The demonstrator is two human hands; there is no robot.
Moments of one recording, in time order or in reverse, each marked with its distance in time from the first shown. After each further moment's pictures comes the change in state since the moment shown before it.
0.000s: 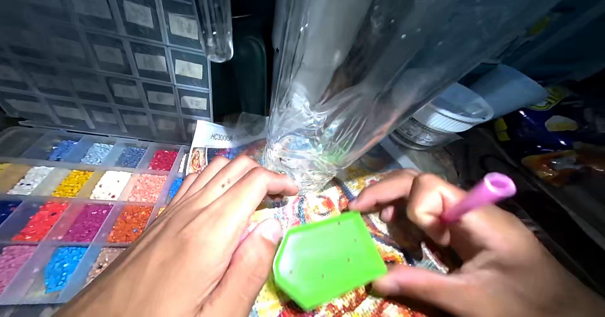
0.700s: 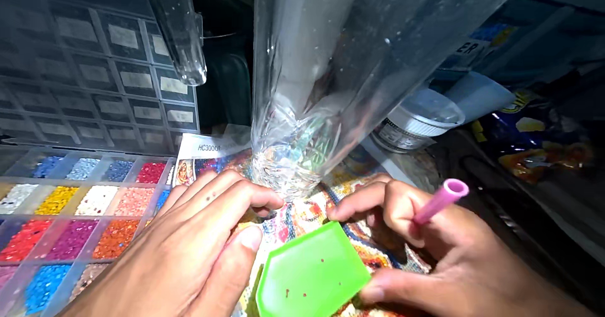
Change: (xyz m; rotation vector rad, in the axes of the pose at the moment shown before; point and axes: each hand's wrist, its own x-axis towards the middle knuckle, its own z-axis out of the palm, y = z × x) left_hand -0.002 -0.001 -0.001 -0.040 -0.032 -0.020; right_hand -0.002 -0.003 0.006 0.115 -0.020 0.040
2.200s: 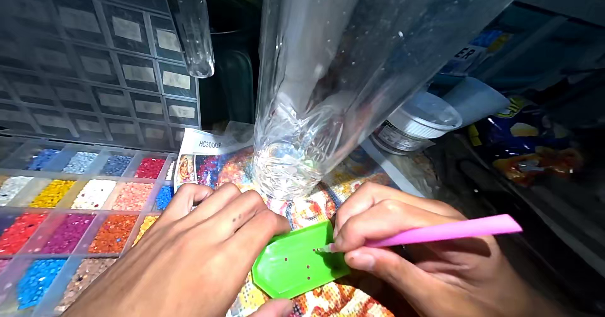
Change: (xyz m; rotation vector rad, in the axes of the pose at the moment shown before) left_hand -0.003 0.001 0.009 0.299 -0.131 0.132; right_hand 0.019 -0.008 0.014 0.063 0.015 -0.203
